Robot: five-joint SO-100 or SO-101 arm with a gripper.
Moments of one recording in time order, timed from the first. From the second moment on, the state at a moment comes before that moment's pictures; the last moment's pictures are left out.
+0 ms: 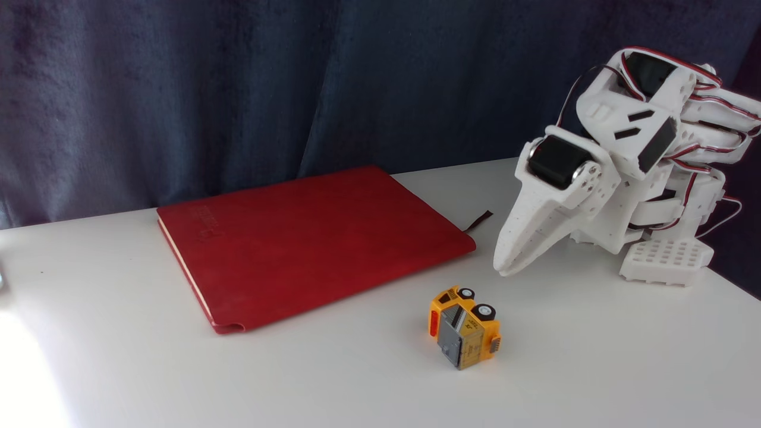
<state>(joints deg) -9.7 193.0 175.6 64.2 -4.1</state>
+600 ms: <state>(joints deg) -19.6 193.1 173.5 64.2 -10.1</state>
